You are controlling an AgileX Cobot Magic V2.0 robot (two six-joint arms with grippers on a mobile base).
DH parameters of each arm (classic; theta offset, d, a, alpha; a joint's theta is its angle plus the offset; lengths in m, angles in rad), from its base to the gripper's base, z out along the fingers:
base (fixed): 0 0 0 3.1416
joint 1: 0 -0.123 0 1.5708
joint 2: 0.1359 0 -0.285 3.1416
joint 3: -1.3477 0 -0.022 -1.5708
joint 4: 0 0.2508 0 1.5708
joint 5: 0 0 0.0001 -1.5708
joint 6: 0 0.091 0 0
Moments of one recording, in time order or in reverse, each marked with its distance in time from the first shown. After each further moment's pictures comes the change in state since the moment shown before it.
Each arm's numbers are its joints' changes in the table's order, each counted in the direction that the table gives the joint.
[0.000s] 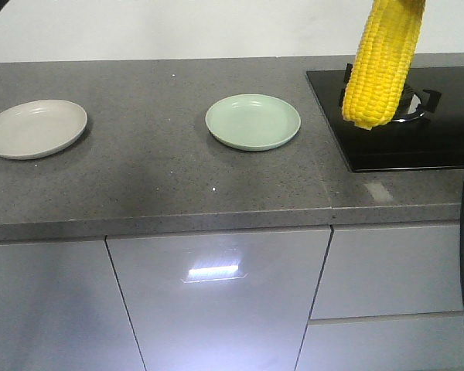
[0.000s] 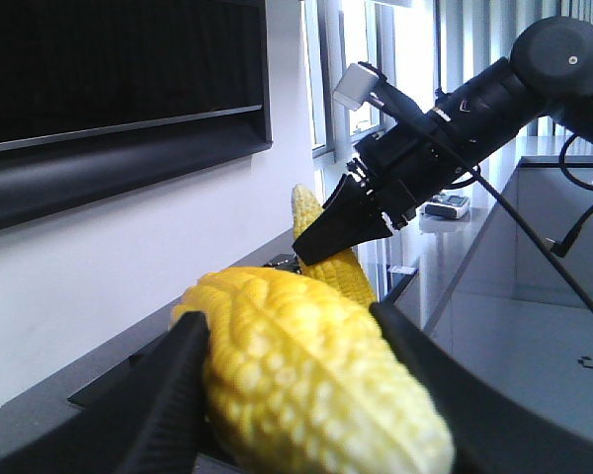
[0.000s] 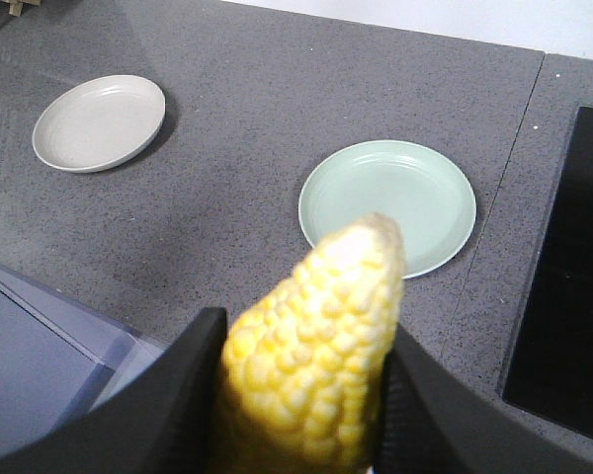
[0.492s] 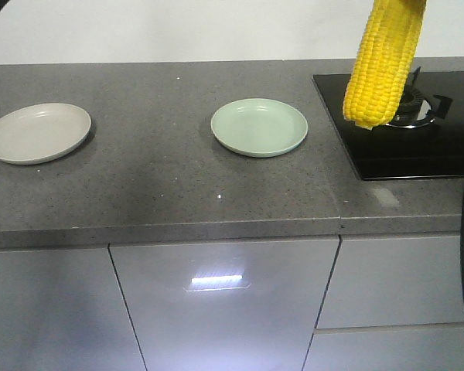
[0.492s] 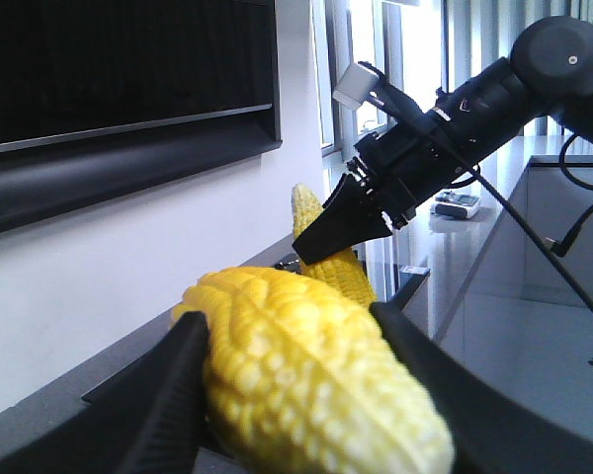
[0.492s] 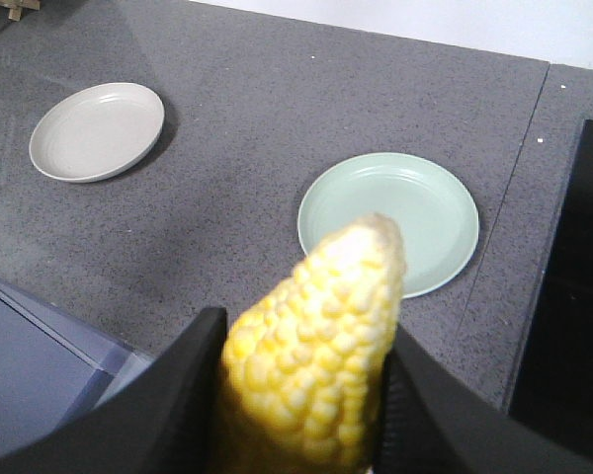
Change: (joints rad) left arm 0.000 0.000 0.000 0.000 0.000 0.000; right arm 0.000 0.000 0.000 0.000 0.000 0.000
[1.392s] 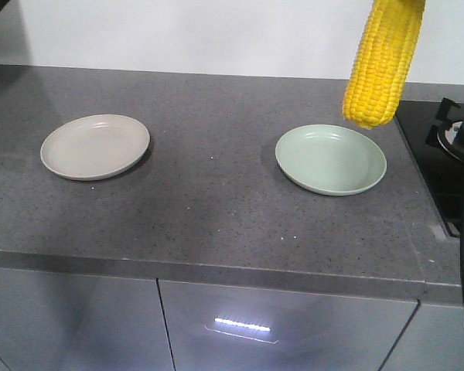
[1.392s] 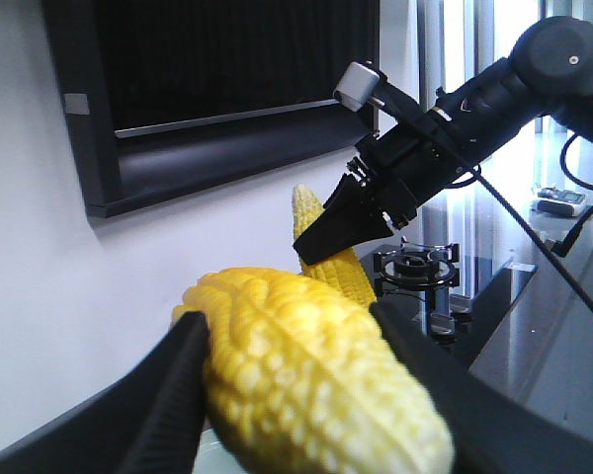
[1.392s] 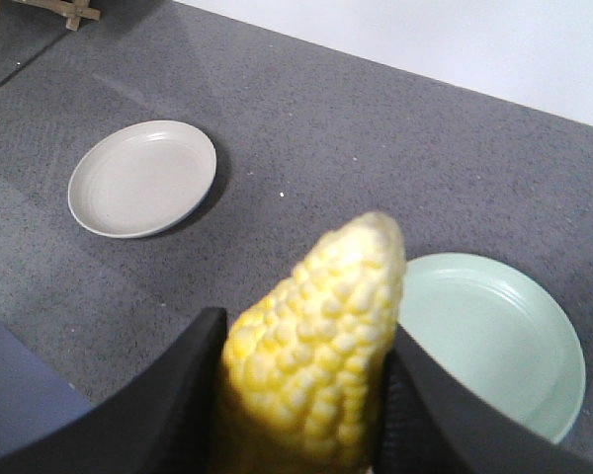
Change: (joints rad) left arm 0.000 0.000 0.000 0.000 0.000 0.000; right arm 0.000 0.000 0.000 0.000 0.000 0.000
